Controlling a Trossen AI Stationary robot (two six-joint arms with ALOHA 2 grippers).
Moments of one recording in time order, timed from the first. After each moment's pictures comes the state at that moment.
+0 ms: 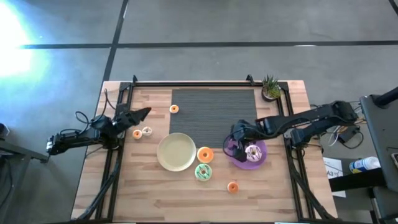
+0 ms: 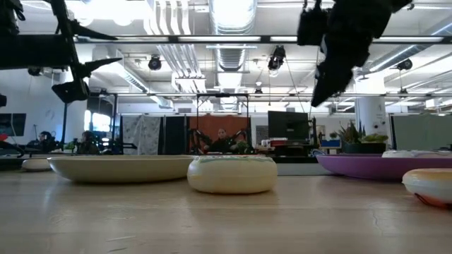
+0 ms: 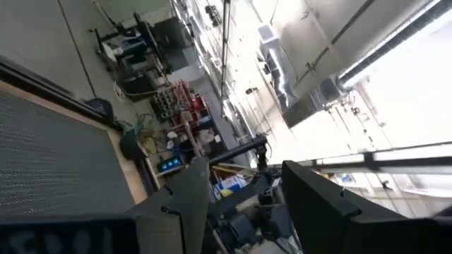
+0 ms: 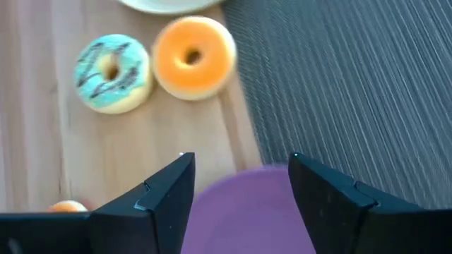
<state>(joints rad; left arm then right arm) 0.15 0.04 0.01 0.28 -0.31 -1.10 0.12 1.37 0.91 -0.53 0.04 0.39</state>
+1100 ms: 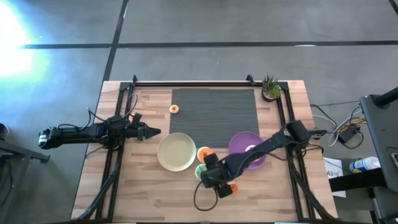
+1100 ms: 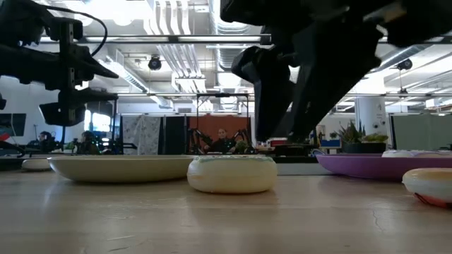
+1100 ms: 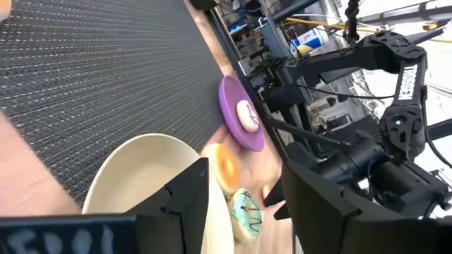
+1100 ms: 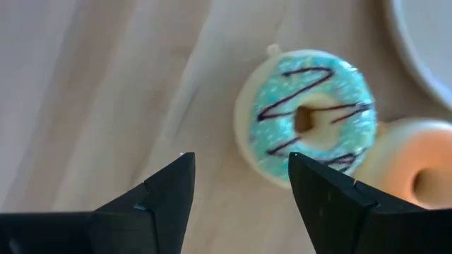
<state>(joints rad) 0.11 0.26 0.08 -0.06 0.02 -1.04 0.41 2.05 1.53 -0.69 0.08 0.04</state>
